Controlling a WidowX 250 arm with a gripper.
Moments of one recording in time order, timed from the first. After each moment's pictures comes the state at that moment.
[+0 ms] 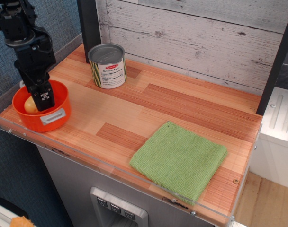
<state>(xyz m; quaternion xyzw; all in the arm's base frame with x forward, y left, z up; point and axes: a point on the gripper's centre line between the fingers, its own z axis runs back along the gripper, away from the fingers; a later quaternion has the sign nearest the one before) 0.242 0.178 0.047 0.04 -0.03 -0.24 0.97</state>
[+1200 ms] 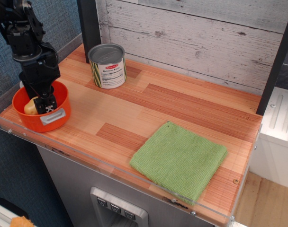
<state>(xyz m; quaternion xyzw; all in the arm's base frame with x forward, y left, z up) 0.241 0.177 0.025 0.05 -0.01 -0.24 0.97</state>
